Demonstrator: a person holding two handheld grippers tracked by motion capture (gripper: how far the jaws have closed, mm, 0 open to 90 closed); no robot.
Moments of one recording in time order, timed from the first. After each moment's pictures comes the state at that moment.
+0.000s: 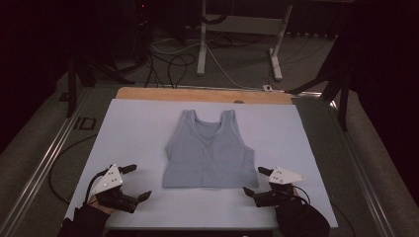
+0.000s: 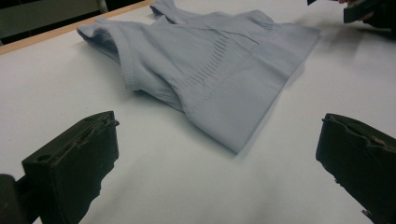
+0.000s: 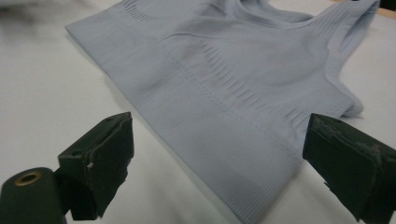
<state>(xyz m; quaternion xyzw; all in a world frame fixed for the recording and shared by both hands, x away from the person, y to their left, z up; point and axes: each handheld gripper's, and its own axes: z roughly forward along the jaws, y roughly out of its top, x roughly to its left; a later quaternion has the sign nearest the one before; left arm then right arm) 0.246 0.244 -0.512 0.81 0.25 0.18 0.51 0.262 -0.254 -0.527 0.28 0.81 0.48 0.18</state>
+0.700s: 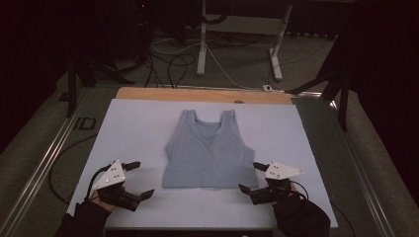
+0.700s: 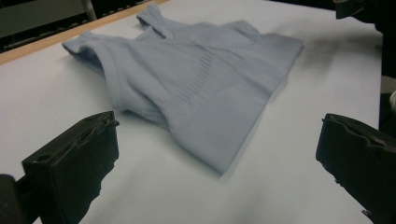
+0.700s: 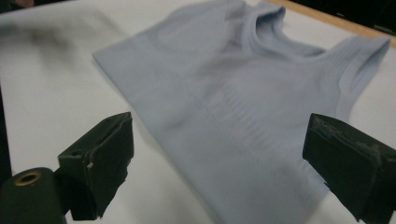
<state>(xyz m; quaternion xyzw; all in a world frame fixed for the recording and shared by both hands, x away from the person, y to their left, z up) 0.249 0.233 -0.489 0.81 0.23 0.16 0.51 0.262 -0.235 -0.491 0.27 0.81 0.49 0.17</state>
